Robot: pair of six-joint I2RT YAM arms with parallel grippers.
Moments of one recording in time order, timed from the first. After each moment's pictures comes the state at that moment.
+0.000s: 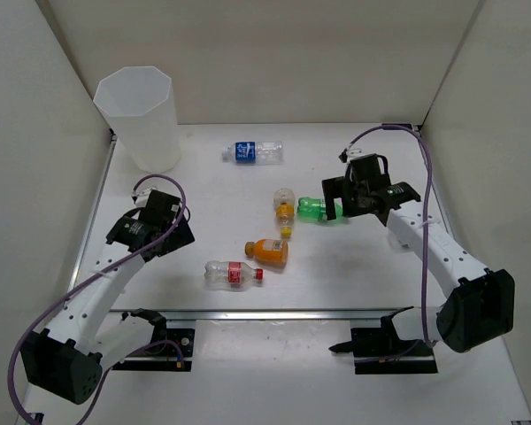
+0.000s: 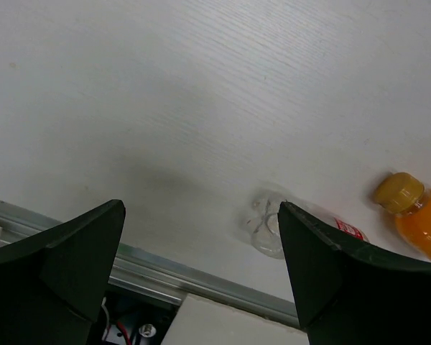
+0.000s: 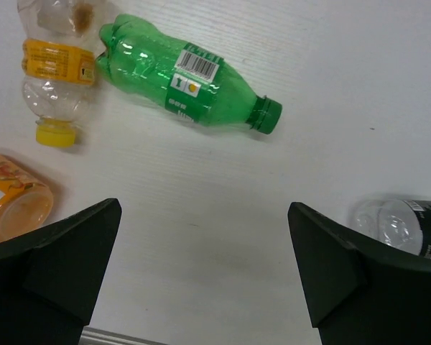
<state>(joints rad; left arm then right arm) -0.35 1.00 0.93 -1.00 -0.37 -0.69 0.36 1.31 1.11 -0.66 0.05 0.10</state>
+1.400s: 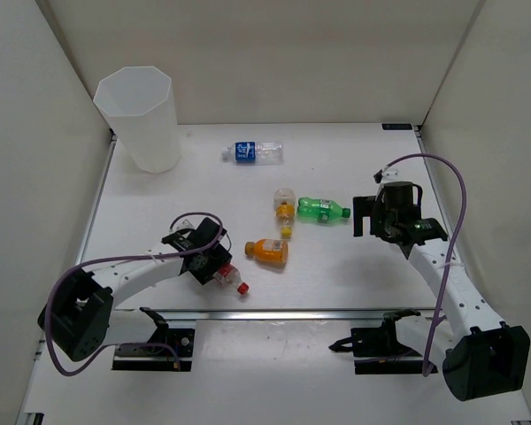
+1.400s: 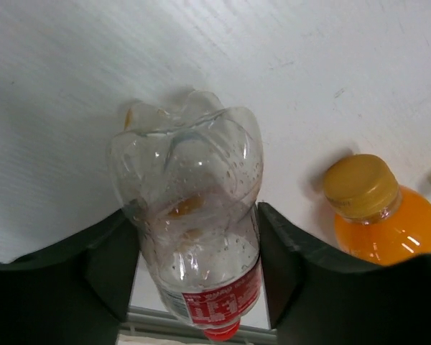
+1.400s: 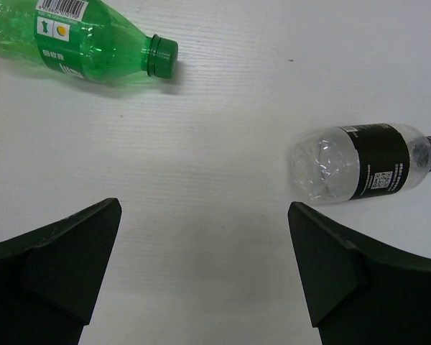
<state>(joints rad) -0.66 1.26 0.63 -0.58 -0.21 -1.38 0.18 1.02 0.81 -0.57 0.10 0.04</state>
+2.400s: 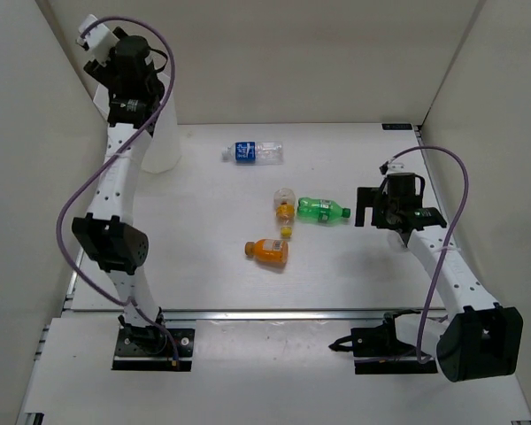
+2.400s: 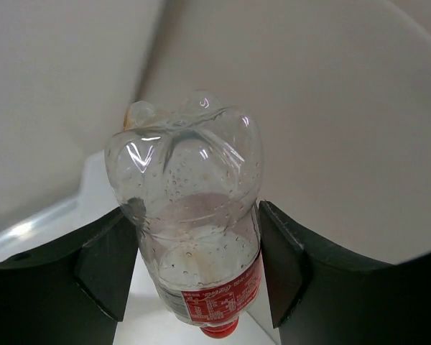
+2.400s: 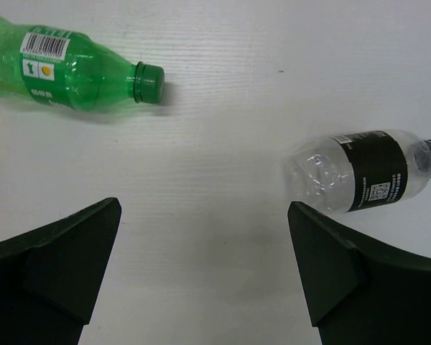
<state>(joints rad) -0.15 1.83 2.19 -0.36 -0.80 -0.50 0.13 1.11 0.86 -0.56 0.08 0.09</state>
